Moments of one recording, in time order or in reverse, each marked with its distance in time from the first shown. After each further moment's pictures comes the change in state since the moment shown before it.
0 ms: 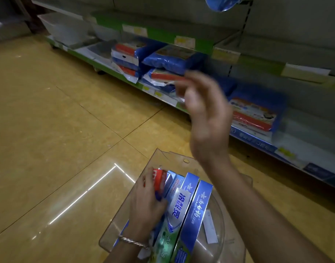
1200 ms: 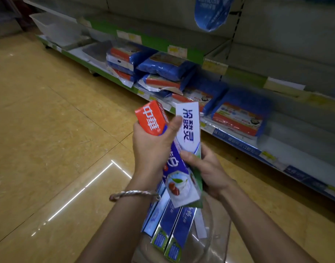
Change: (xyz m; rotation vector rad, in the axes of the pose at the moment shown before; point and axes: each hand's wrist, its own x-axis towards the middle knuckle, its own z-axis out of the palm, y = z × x) left_hand 0.039 0.165 -0.111 -0.972 0.189 -0.193; right_hand -0.030 0.011 -0.051 0.393 -0.282 0.921
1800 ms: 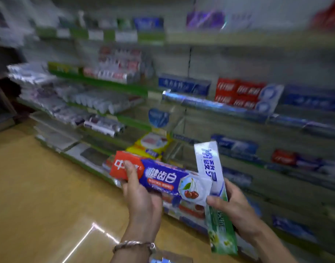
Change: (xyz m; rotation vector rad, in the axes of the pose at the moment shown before) left_hand -0.107 0.553 0.082 -0.858 -0.042 -0.186; right_hand -0.191 -0.560 0.148 -0.230 0.276 -0.170
